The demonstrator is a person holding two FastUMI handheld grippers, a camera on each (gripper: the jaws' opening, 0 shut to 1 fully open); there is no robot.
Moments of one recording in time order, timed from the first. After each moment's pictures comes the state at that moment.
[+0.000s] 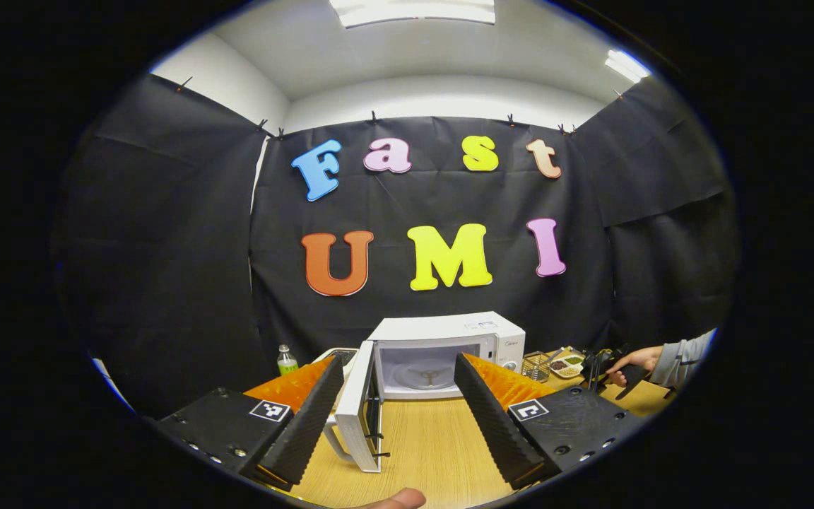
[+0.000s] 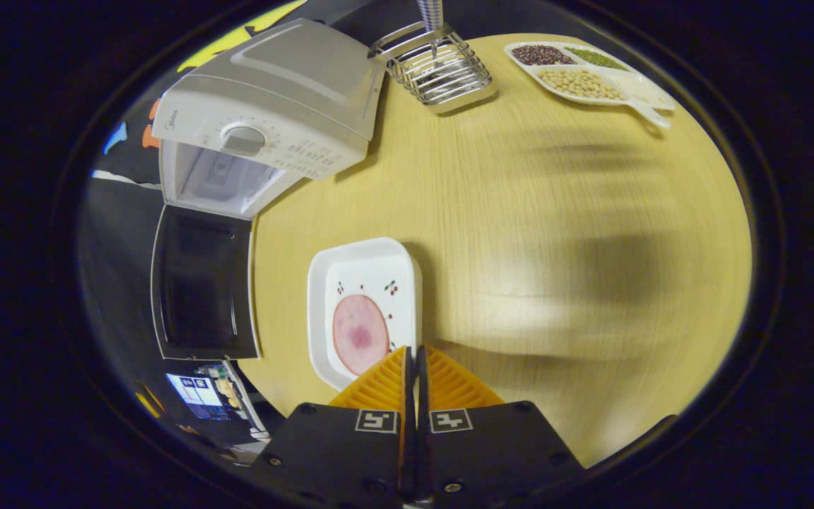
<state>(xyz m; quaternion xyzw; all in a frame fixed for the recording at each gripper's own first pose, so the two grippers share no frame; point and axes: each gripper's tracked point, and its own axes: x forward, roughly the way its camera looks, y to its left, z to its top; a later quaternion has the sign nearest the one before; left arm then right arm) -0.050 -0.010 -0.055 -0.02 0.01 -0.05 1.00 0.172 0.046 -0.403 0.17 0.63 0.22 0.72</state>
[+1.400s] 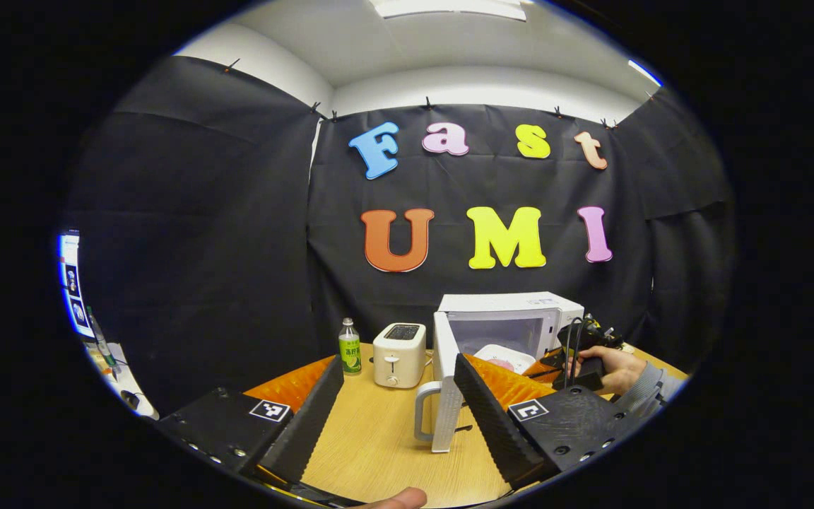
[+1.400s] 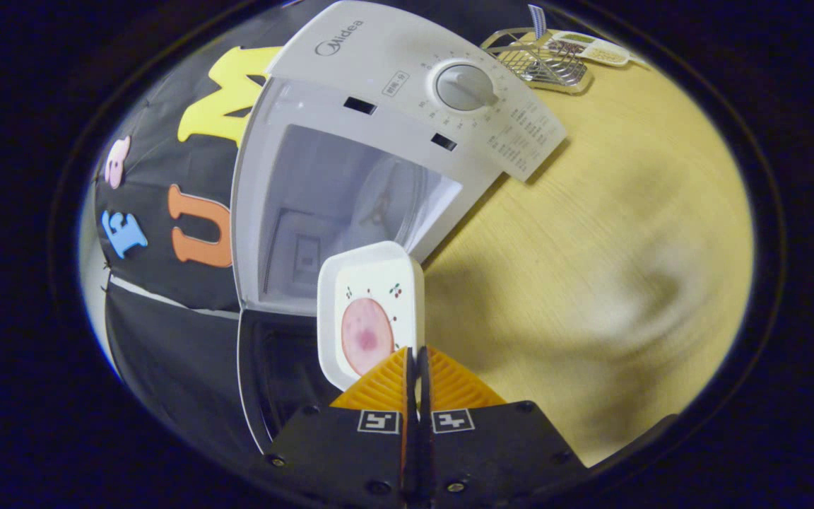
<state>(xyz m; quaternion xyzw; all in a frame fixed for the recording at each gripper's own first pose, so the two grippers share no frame) -0.071 0.106 -0.119 -0.03 0.05 0.03 1.00 0.232 0.326 -0.341 0.45 0.44 0.14 0.77</state>
